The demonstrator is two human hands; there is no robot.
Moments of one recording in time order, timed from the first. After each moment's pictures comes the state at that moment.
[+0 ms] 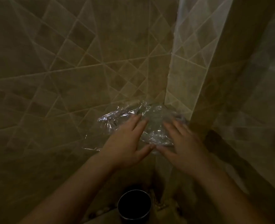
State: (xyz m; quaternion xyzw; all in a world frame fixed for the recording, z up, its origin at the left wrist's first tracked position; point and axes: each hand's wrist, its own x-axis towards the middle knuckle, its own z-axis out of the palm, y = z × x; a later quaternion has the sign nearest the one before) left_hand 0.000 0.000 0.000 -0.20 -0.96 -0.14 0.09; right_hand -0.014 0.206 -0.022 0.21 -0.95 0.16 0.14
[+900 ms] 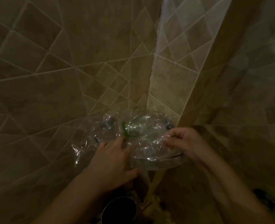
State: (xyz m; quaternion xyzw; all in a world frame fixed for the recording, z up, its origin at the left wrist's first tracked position) left_hand -0.049 -0.028 -0.034 -0.26 -0.96 -0.06 0.02; right_hand -0.053 0.212 0.000 0.03 -0.82 0.56 -0.03
